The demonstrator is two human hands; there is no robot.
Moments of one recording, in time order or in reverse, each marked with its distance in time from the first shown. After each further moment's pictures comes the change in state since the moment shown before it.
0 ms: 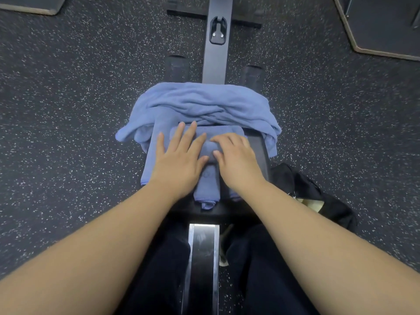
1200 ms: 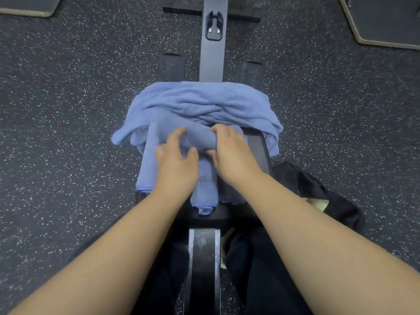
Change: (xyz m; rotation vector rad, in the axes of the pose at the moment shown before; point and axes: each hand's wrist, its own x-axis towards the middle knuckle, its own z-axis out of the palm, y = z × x) left_hand 0.003 0.026 -0.016 -0.860 0.204 -0.486; right_hand 0.022 -0.007 -0.006 -0.004 -0.106 0.065
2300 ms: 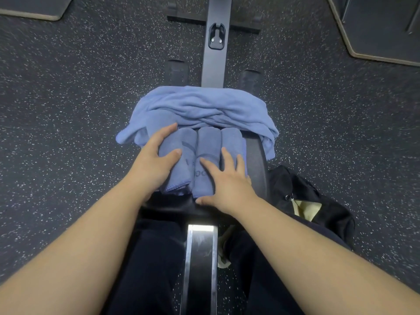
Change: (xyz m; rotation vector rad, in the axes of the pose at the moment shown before) left_hand 0.003 -0.014 -0.054 -0.167 -0.190 -0.005; right_hand -0.052 -0.005 0.011 -0.086 -0.418 0.140
